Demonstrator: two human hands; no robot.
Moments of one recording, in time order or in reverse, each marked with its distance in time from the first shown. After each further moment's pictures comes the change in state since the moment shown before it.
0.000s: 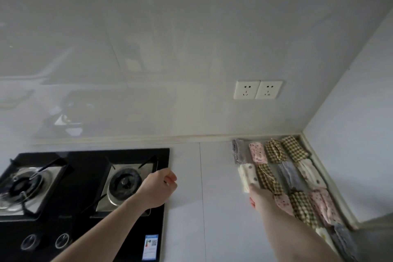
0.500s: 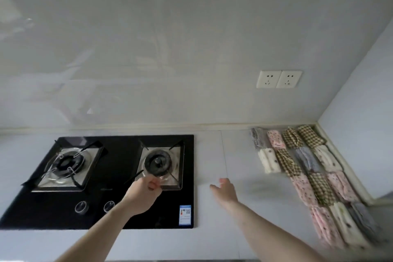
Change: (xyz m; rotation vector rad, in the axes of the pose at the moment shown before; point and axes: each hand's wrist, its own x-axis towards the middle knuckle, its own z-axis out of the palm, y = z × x) left_hand -0.111 -0.142 -0.042 -0.085 0.080 -0.102; right_hand -0.258 -0.013 0.129 -0.235 -0.289 -0.314
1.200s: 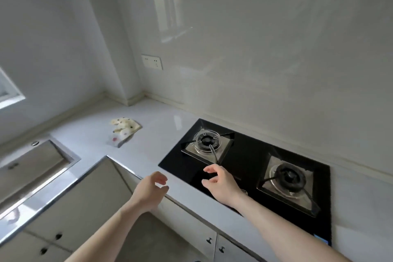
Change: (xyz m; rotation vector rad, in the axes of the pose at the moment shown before) left_hand -0.199 -0.331 -0.199 -0.237 0.461 -0.352; right_hand -0.226 -0.203 0.349 -0.302 -0.508 -0.784
